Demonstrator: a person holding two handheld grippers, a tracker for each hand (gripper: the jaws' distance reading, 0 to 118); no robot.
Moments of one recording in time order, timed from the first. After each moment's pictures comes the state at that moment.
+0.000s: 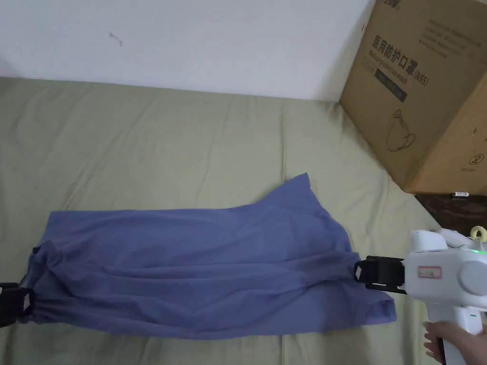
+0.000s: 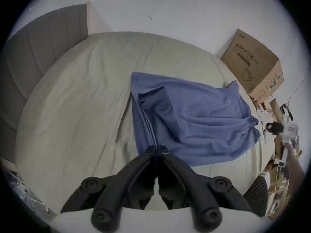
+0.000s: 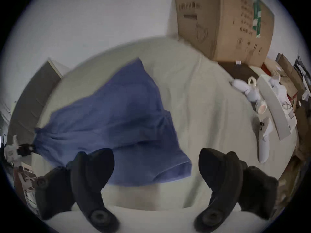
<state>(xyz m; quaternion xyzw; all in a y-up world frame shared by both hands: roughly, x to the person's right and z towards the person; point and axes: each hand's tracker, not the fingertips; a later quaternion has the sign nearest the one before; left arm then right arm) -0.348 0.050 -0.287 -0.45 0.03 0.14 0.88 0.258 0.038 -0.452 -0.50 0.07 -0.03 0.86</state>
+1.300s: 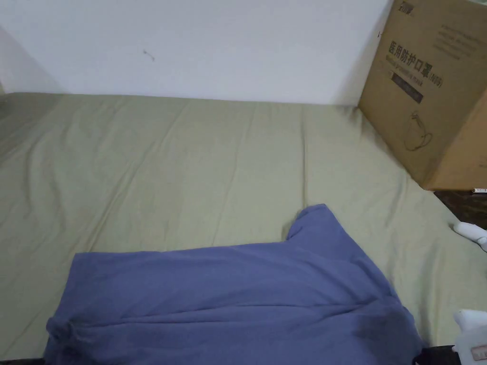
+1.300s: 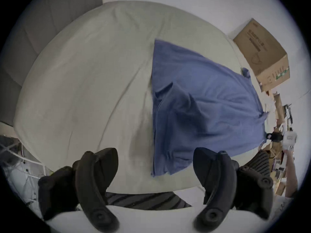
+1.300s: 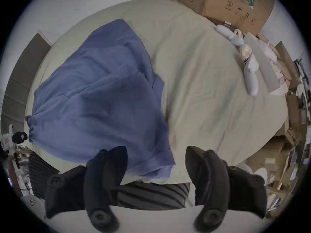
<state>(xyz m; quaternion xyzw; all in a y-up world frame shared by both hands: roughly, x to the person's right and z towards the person) -0.388 0.029 -0.172 -0.54 0.05 0.17 0.82 0.275 0.022 -0.313 -0.60 0.04 0.01 0.80</state>
